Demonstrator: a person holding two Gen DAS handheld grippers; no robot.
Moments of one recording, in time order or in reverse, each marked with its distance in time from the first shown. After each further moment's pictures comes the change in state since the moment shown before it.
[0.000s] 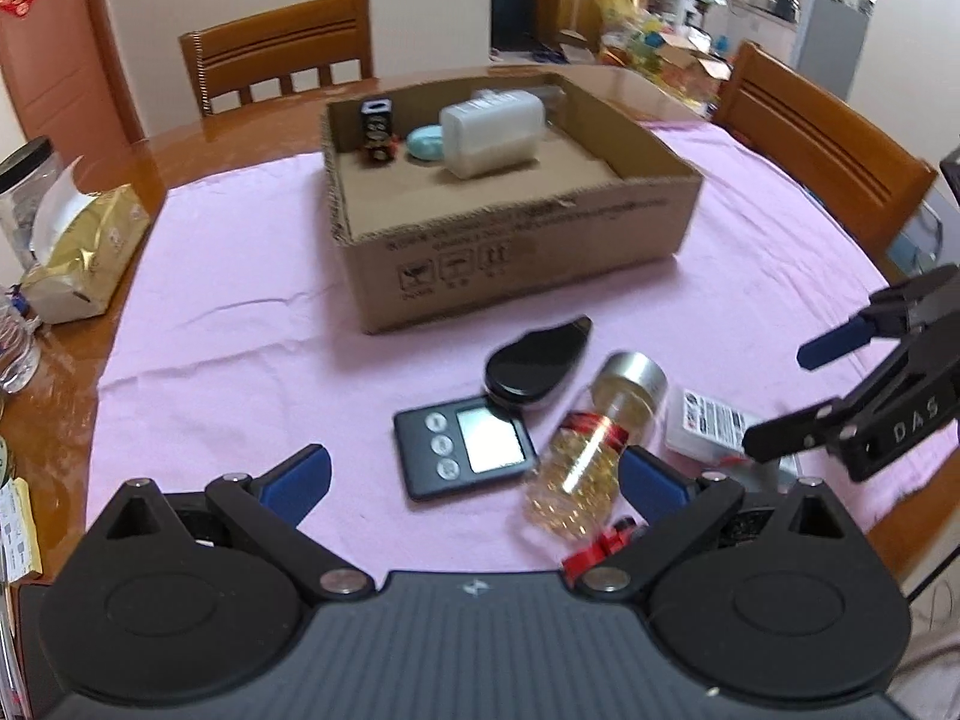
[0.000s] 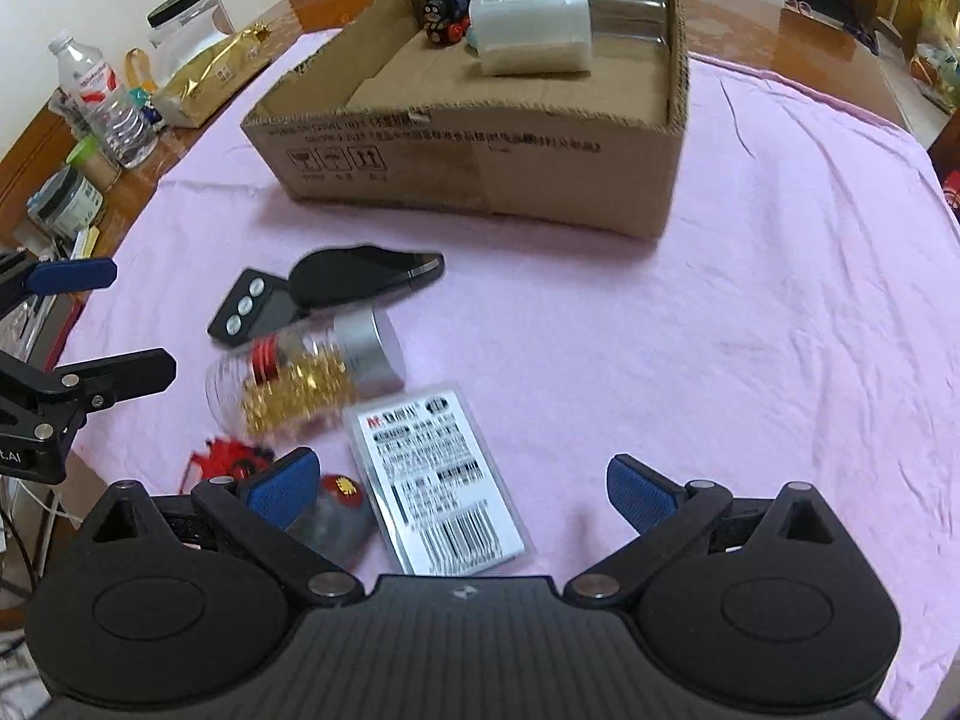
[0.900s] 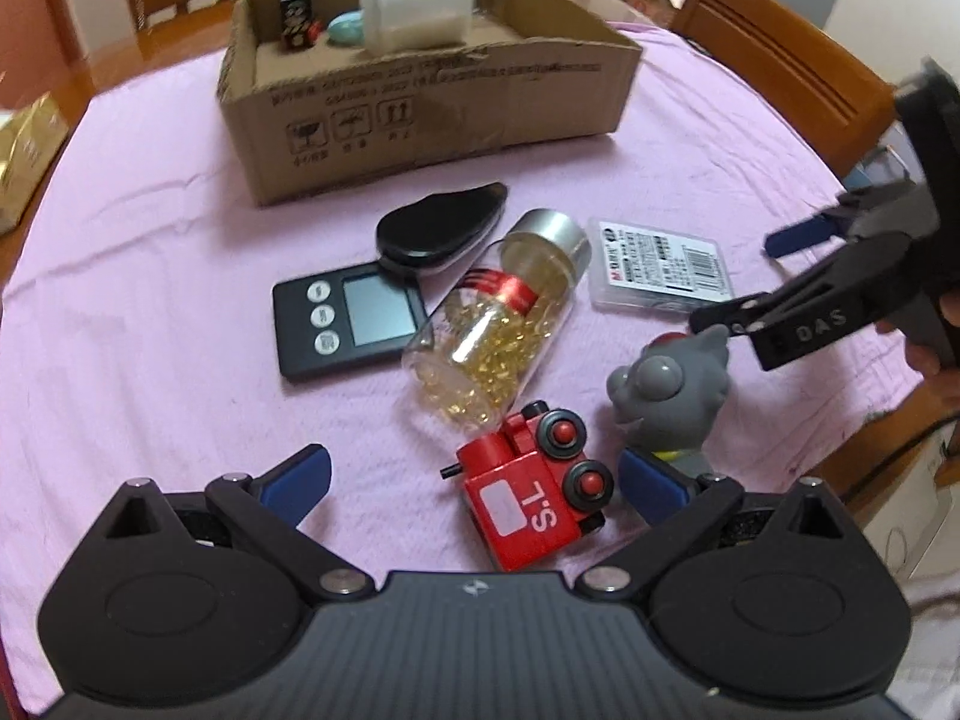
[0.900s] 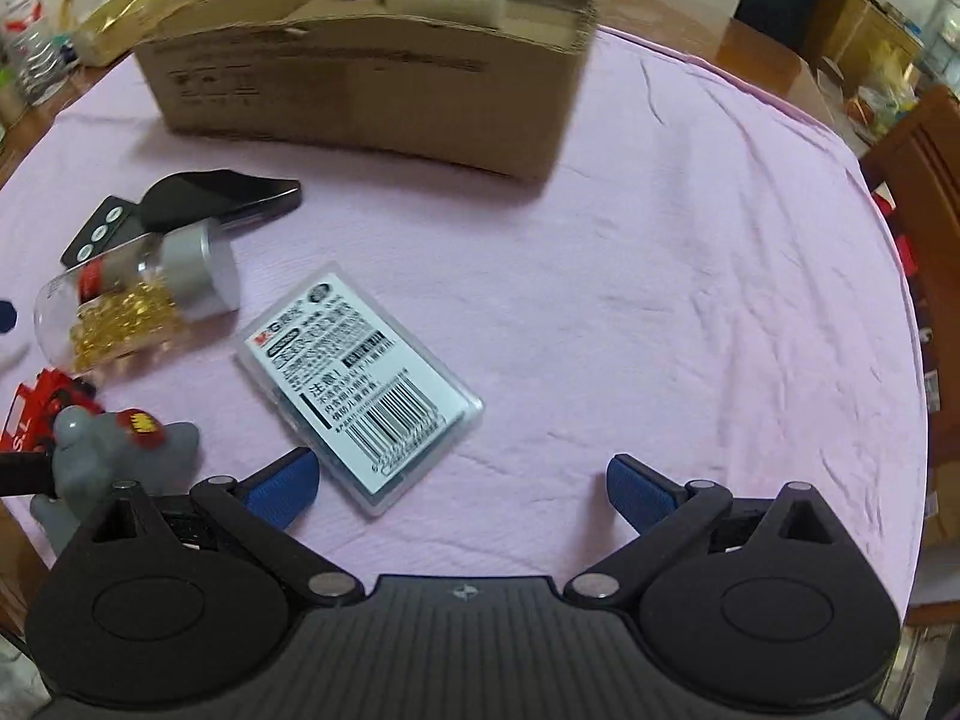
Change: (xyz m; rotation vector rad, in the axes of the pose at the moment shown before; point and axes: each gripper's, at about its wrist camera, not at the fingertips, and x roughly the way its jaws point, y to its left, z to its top) left arm 0.031 -0.029 -0.030 -0.025 0.167 -0.101; right arm 0.031 -0.027 -0.020 -0.059 0.003 -0.229
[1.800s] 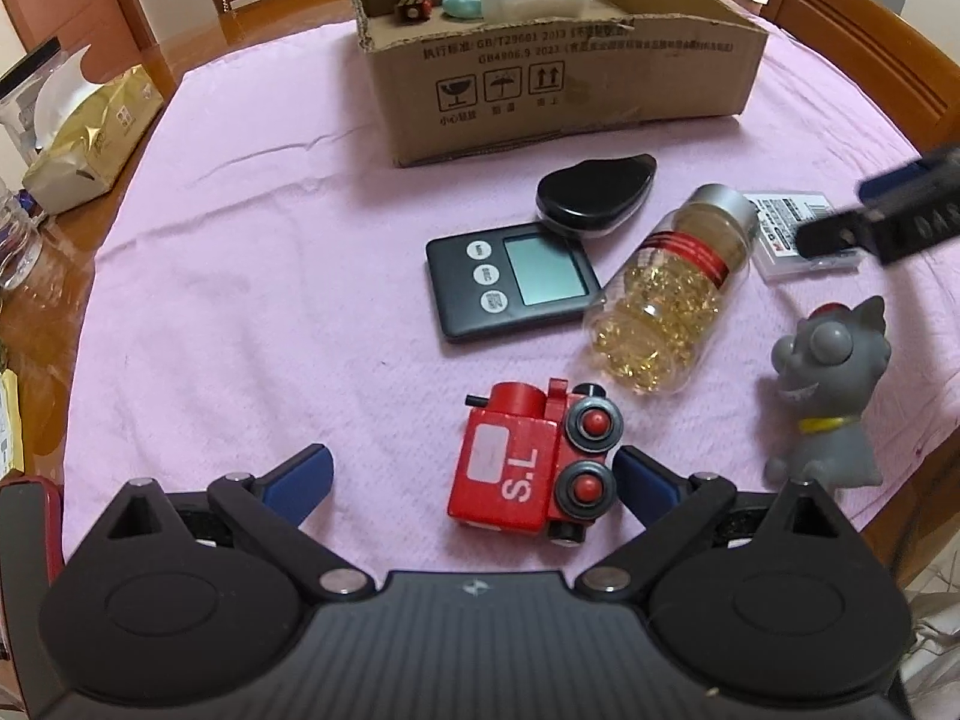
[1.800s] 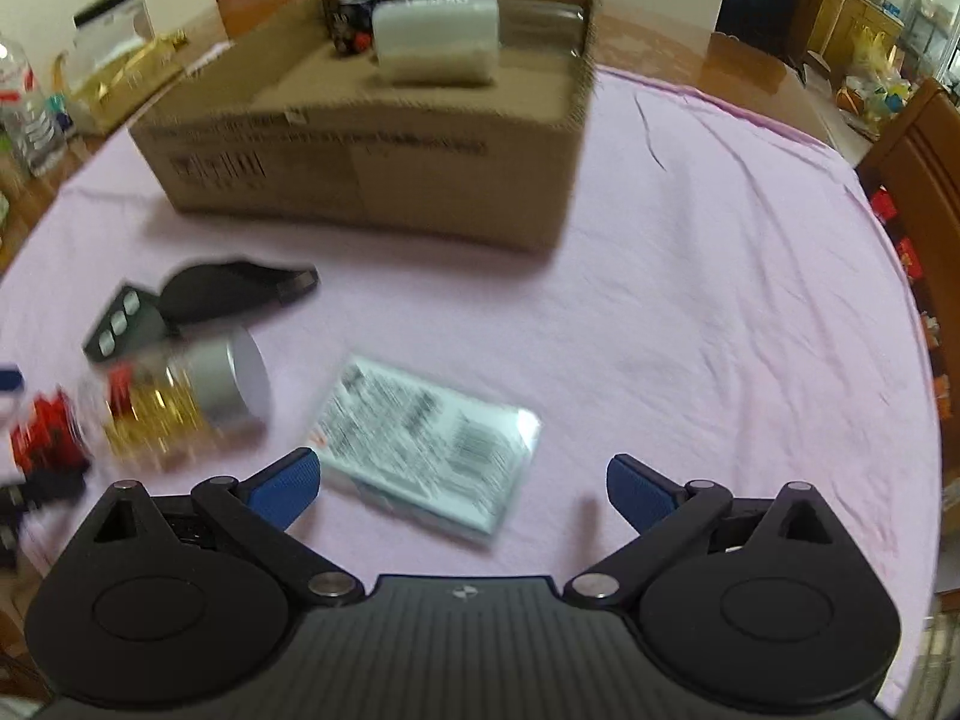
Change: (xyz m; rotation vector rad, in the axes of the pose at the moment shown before) left arm 0.004 0.041 -0.011 -0.012 0.006 0.174; right arm -0.016 0.006 0.021 0.071 -0.074 0.038
